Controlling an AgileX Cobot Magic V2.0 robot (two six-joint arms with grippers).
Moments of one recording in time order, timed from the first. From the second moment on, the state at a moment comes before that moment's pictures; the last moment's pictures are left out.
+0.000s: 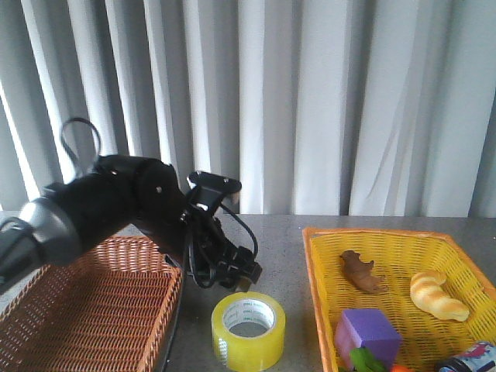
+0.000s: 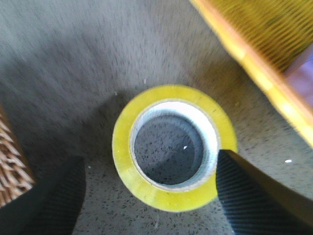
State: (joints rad) left arm -0.47 2.02 -1.95 -0.13 1.01 0.10; right arm 0.10 0.99 -1.08 -0.31 0.59 0.15
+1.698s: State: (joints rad) left arm -0.47 1.98 -1.99 0.04 0.88 -0.03; right arm 0.10 0.99 -1.08 -0.31 0.59 0.15
